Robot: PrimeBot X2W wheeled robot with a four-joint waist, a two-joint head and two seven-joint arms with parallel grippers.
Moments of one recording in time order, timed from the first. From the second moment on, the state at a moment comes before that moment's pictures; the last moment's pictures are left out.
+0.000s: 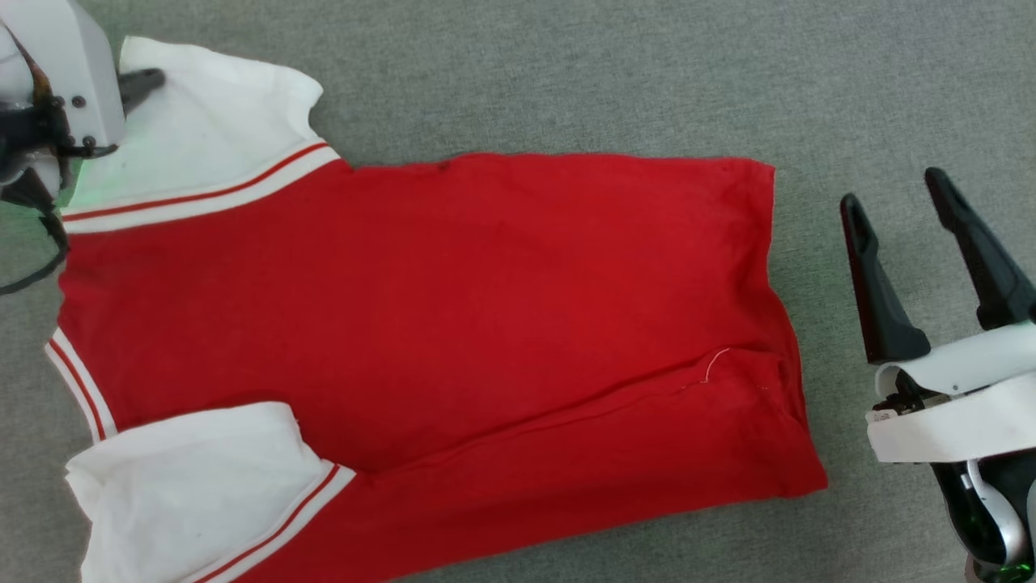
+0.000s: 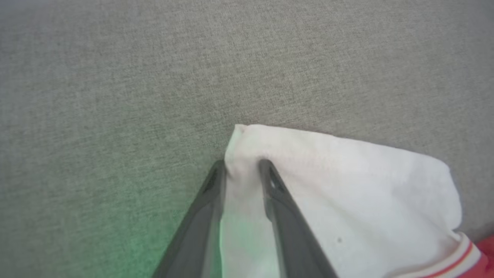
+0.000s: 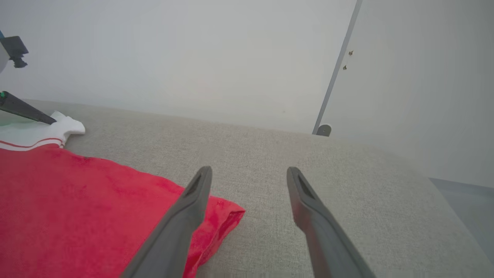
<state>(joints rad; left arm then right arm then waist) -1.40 0.68 -1.06 0.90 -1.28 -0.08 0.59 -0.26 -0.22 0.08 -0.29 0.23 0.13 0.02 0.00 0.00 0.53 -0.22</state>
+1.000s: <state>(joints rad) -1.43 0.55 -1.06 1.01 -1.30 -0.13 0.53 -0.70 -0.14 0.05 0.13 0.33 0.13 1.00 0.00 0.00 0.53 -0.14</state>
